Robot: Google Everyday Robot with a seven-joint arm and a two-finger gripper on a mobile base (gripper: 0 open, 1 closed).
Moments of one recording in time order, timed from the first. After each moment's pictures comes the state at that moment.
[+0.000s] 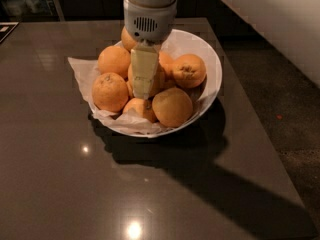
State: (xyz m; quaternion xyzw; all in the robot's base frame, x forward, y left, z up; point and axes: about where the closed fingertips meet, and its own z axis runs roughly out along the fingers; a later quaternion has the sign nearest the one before) arm 0.519 0.020 0.955 -0.65 0.76 -0.02 0.08
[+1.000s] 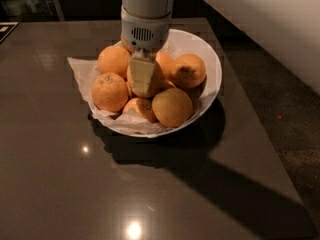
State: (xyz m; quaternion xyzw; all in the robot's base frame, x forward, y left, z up) arm 0.519 0.035 0.936 -0.66 0.74 0.00 0.07
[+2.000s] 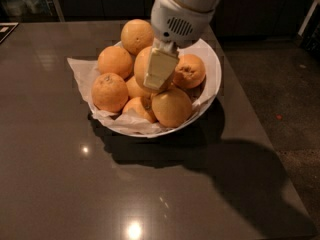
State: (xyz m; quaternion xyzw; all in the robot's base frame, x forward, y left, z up) arm 0.490 0.008 0.976 -0.65 0.74 0.06 0.18
